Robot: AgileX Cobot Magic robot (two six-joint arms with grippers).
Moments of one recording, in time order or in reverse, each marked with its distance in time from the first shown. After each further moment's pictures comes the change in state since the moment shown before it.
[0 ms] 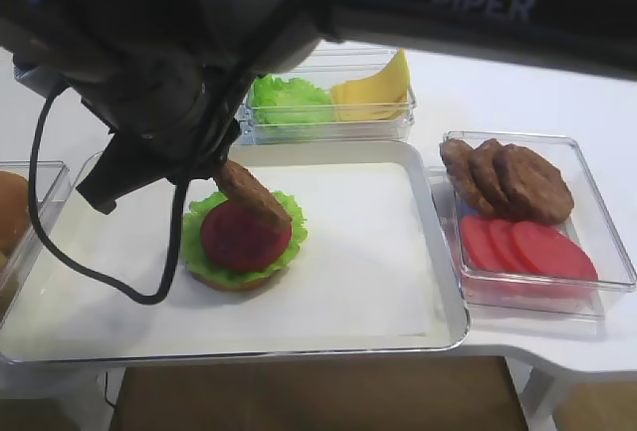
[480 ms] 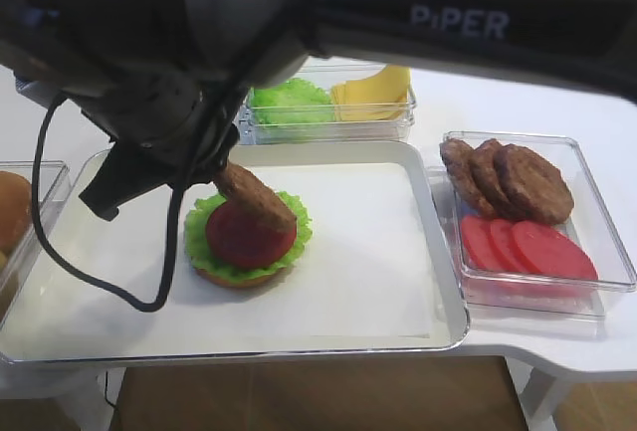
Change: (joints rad) left arm 0.000 0.000 0.000 0.000 0.000 0.000; right arm 0.000 0.015 0.000 -0.009 -0.001 -0.002
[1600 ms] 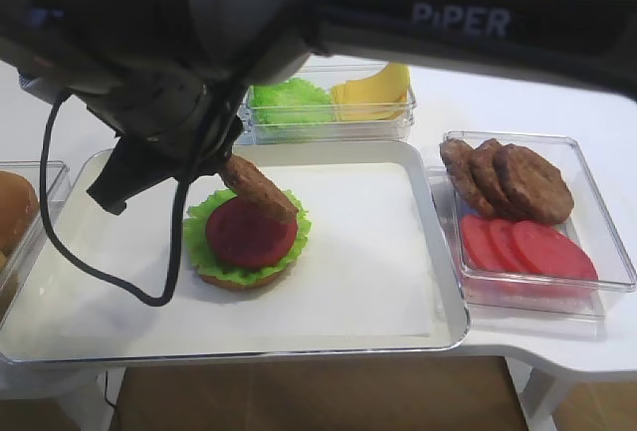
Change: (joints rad) left arm 0.000 0.000 0.000 0.000 0.000 0.000; right arm 0.000 -0.001 0.000 -0.033 0.000 -0.015
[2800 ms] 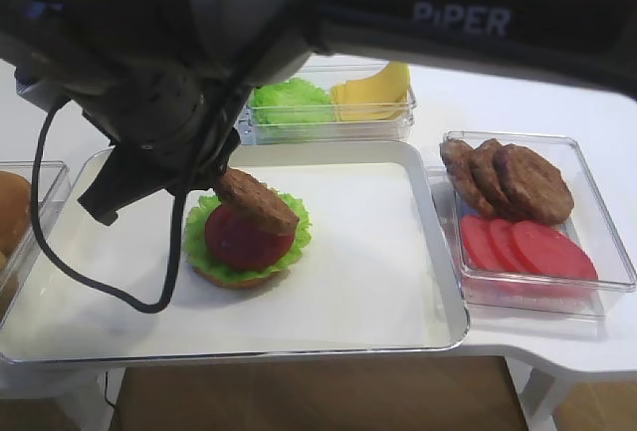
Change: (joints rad) left arm 0.000 0.000 0.000 0.000 0.000 0.000; right arm -0.002 0.000 0.000 0.065 -0.002 -0.004
